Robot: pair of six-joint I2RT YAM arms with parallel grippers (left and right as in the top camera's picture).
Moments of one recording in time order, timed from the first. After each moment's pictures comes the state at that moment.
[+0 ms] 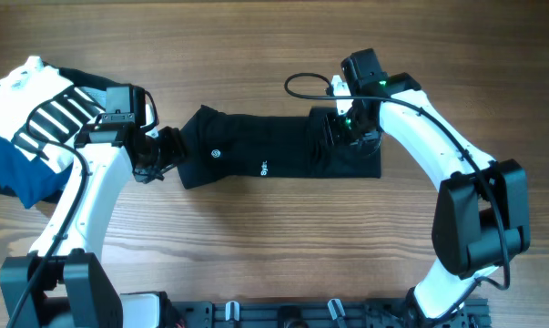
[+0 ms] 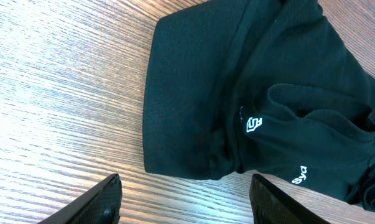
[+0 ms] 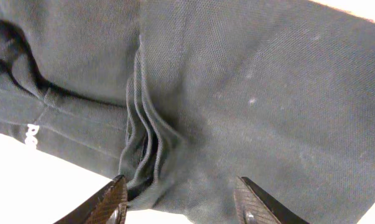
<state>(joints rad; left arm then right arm) 0.02 1.52 1.03 -0.83 0.19 -0.45 0.30 1.88 1.37 -0.87 -0.20 0.09</state>
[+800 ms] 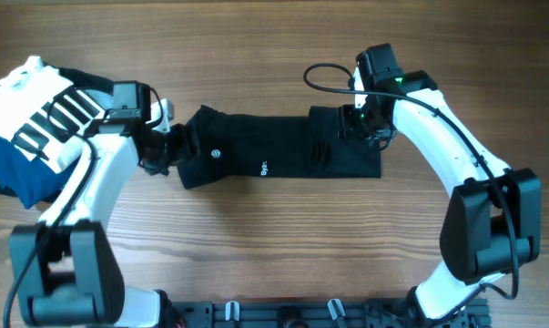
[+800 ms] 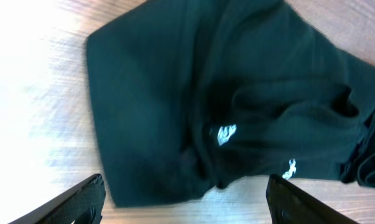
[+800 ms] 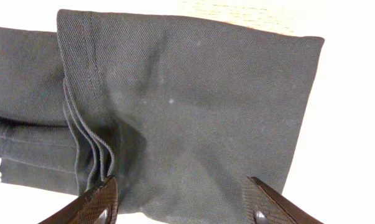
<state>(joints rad) 0.01 1.63 1.03 -0.70 0.32 -0.30 0.25 1.84 1.37 -0.89 -0.08 0.18</state>
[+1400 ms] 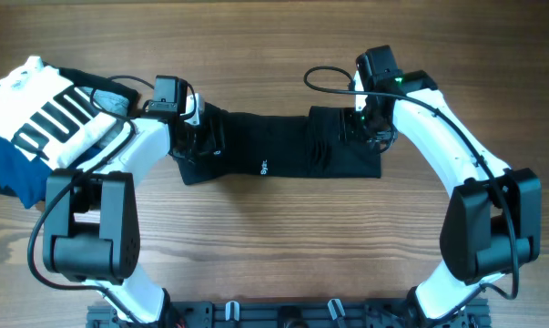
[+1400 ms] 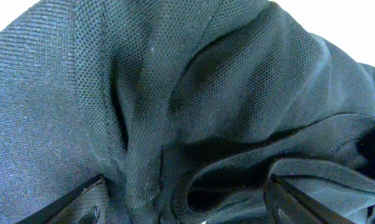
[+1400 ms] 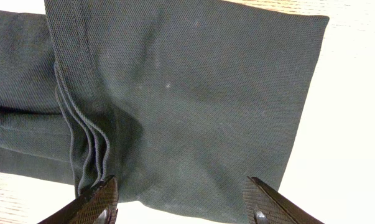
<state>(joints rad) -0.11 1.85 1.08 -0.50 0.30 -0.34 0.25 1.84 1.37 -0.93 -0.08 0.18</state>
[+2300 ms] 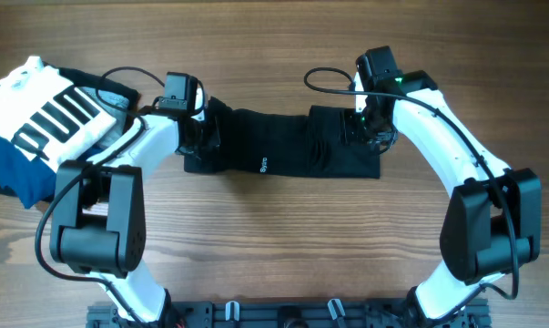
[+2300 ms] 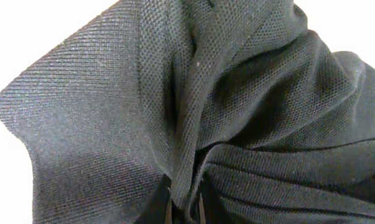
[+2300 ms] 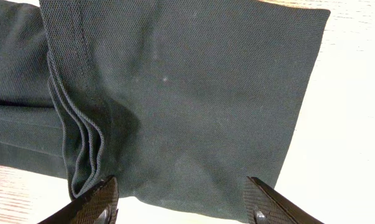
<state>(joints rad) -0.15 1.89 1.11 -0.47 0.17 -0.34 0.25 1.84 1.37 -0.95 -0.08 0.18</state>
